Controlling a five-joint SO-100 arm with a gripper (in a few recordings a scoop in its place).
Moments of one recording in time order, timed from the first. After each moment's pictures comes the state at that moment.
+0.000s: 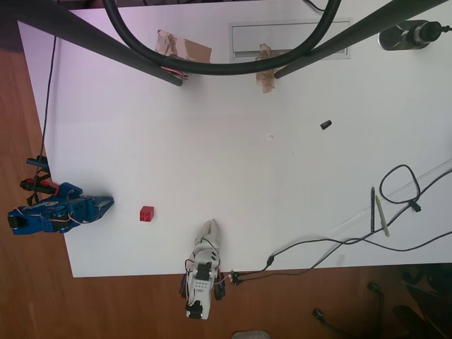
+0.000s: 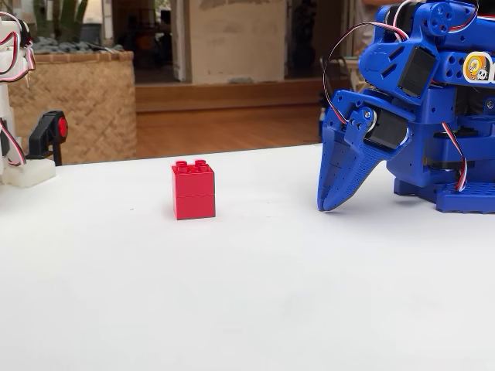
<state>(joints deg) -4.2 189.1 182.7 69.0 -84.9</state>
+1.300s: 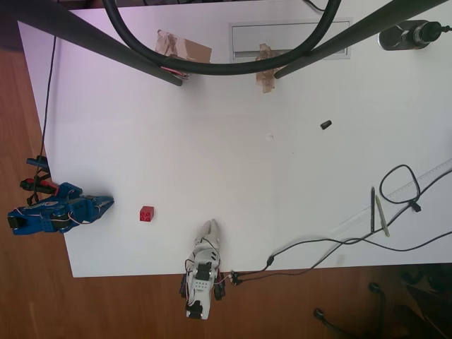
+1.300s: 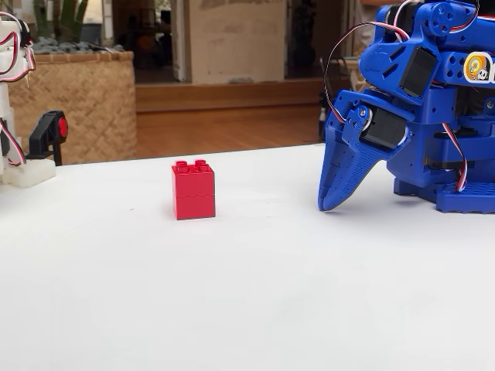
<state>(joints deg) -4.9 189.1 182.7 69.0 -77.7</state>
